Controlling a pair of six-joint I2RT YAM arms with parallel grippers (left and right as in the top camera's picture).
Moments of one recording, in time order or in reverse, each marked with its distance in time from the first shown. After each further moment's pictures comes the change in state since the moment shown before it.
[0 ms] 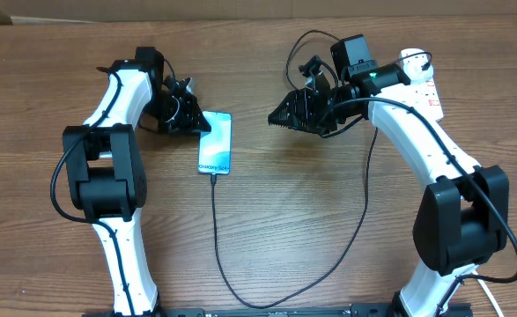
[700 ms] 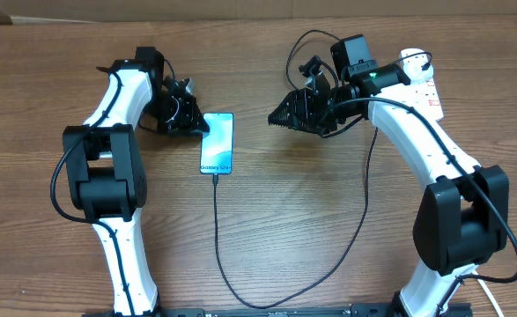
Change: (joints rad) left arm 0.000 0.000 0.000 -0.011 -0.049 -0.009; right arm 0.000 0.000 0.000 0.000 0.002 0.000
